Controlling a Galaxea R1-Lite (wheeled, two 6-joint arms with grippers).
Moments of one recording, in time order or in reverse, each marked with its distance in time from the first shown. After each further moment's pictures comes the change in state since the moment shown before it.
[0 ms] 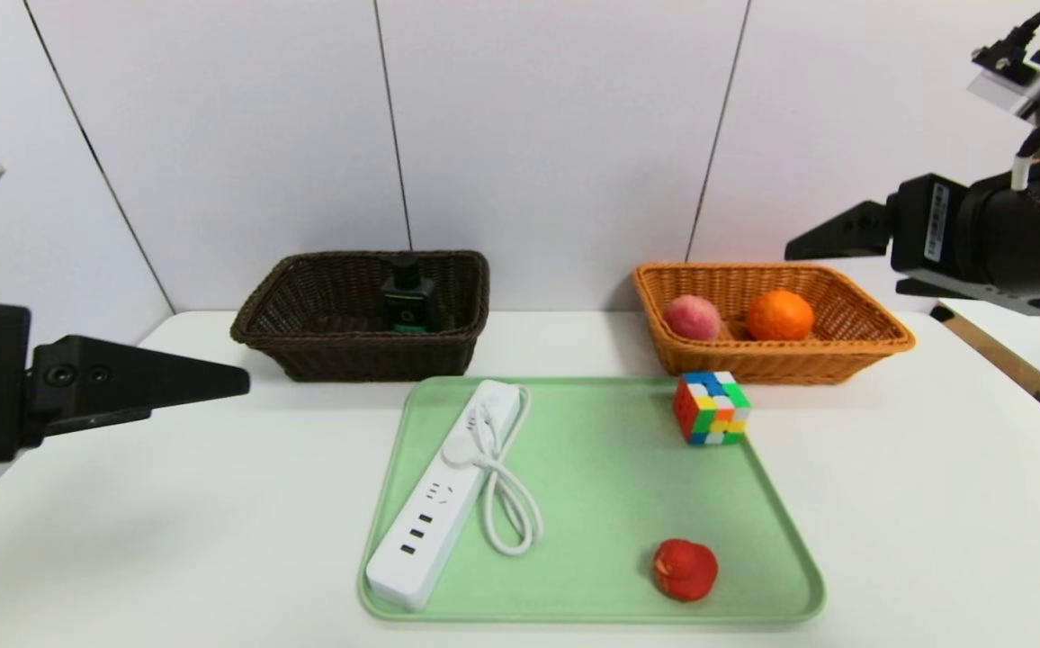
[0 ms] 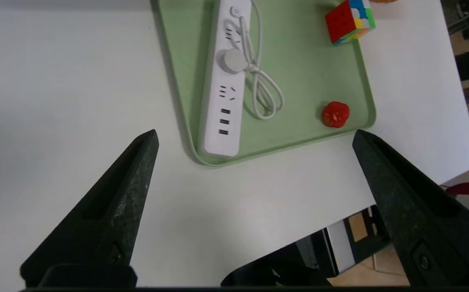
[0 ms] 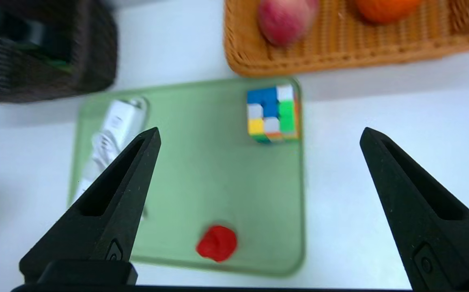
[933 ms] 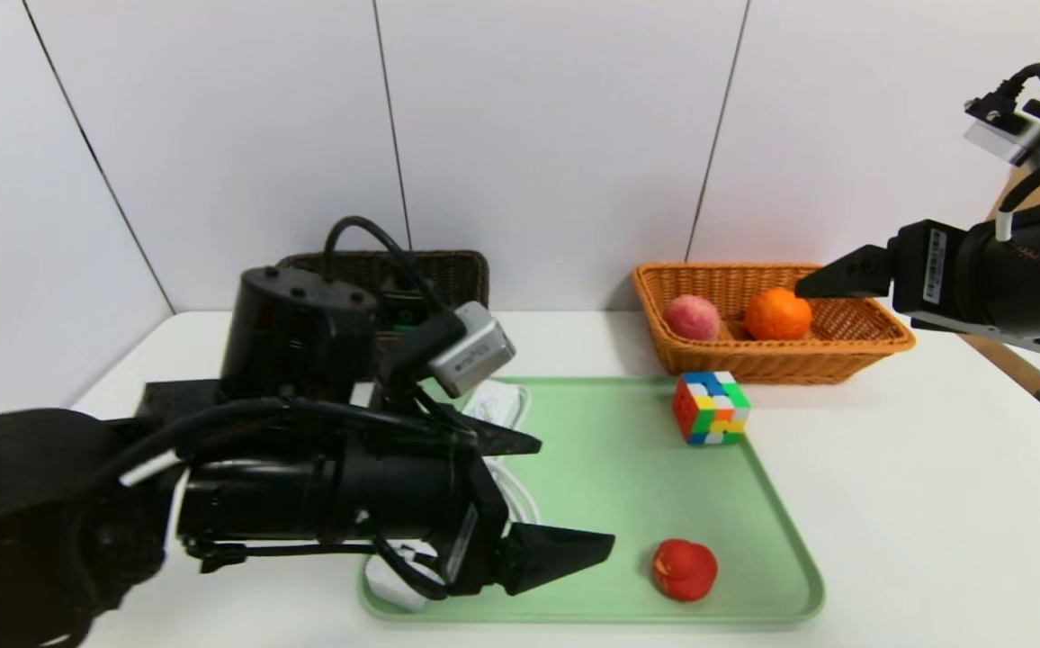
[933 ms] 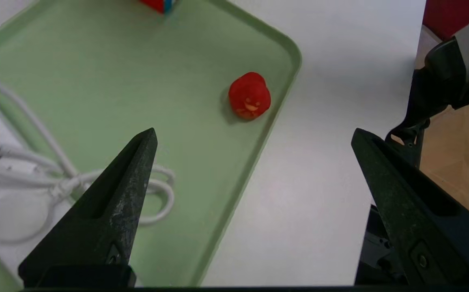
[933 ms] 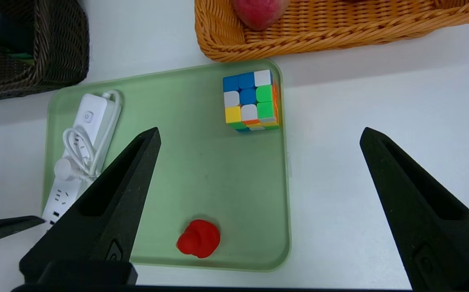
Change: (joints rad) left arm -0.281 0.428 0.419 -0.968 -0.322 0.473; right arm -0.020 -0.013 0.077 -0.041 -0.012 0.007
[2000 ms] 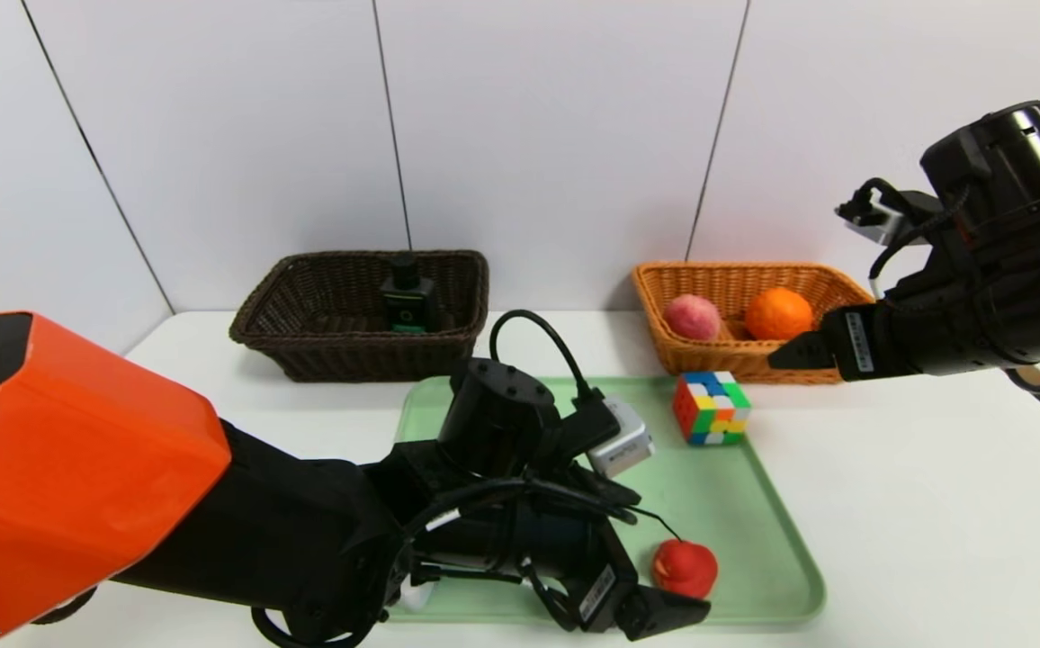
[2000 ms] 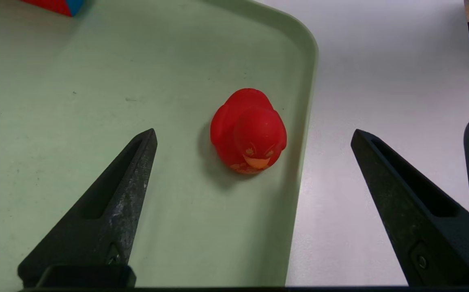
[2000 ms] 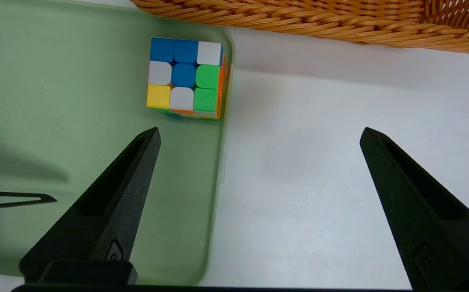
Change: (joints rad) left arm -0.117 0.385 -0.097 -0.247 -0.026 0.100; right arm -0.100 0.153 0.068 -0.053 0.028 -0.337
